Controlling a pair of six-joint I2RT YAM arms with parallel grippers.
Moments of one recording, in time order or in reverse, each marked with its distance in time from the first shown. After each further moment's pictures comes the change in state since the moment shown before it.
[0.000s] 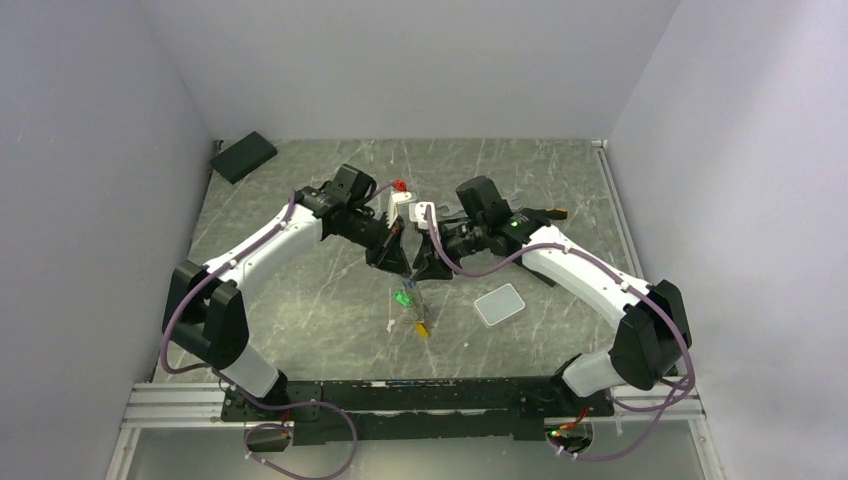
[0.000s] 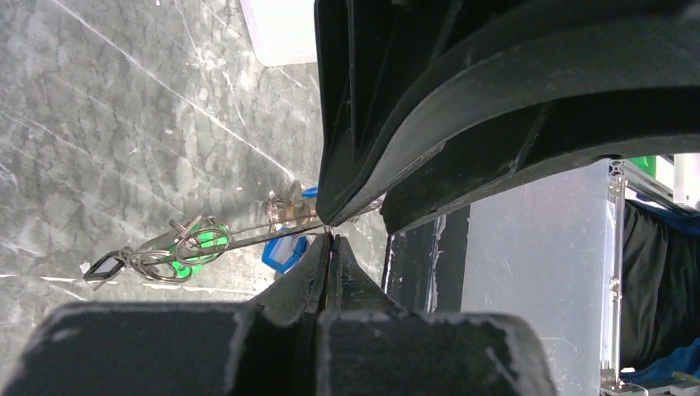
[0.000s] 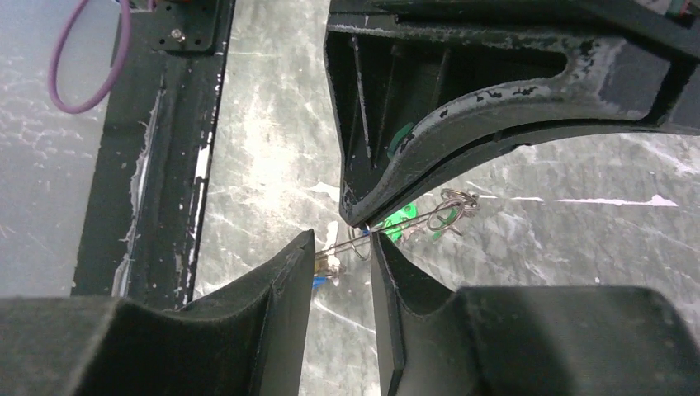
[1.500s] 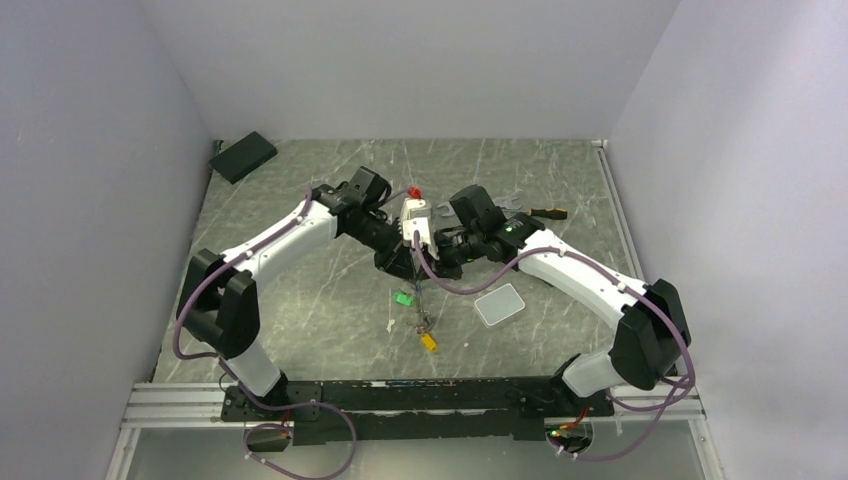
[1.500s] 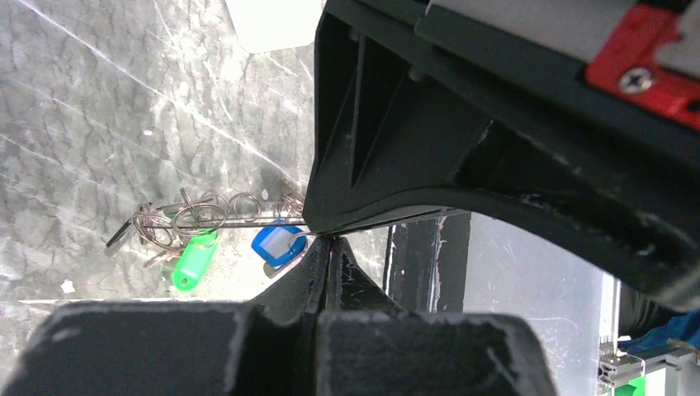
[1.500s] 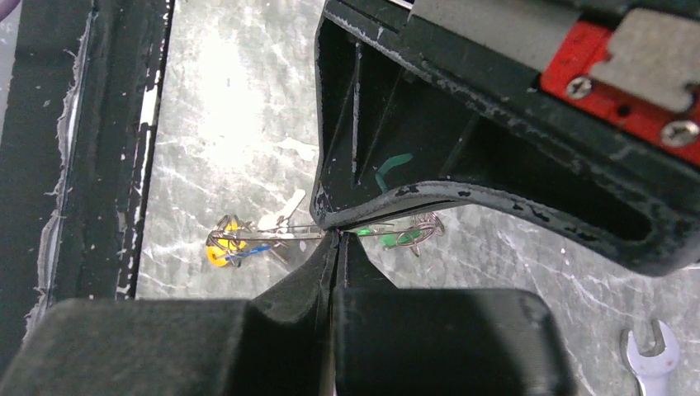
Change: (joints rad) left arm -0.055 0.079 0.056 -0.062 -0.023 0.048; right arm 0.051 0.008 -0.005 -0.082 0.152 -0.173
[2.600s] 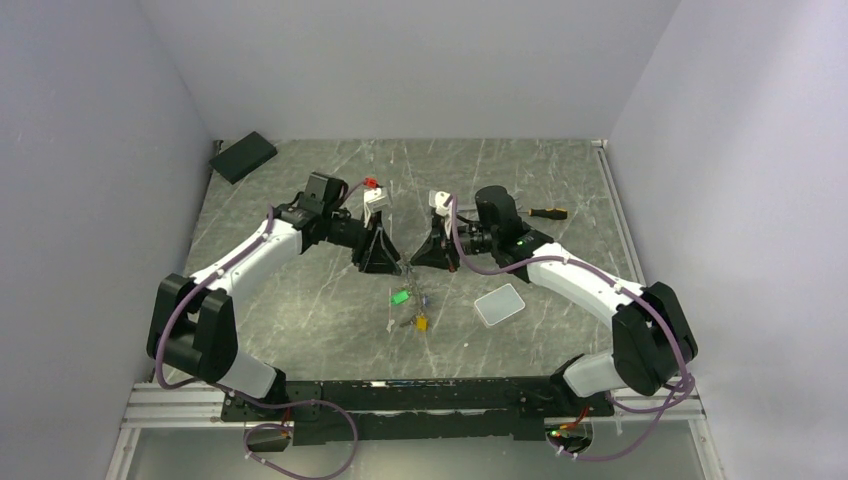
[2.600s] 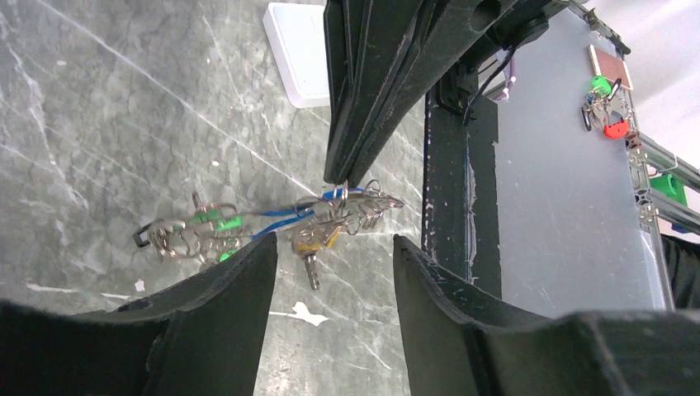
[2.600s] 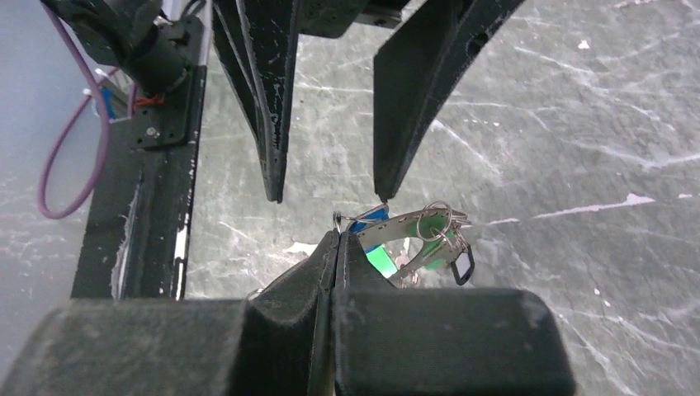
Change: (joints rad) left arm 0.183 -0.169 -0.265 0.344 0.160 -0.058; right arm -0.110 -0.044 -0.246 0.612 -0.167 0.504
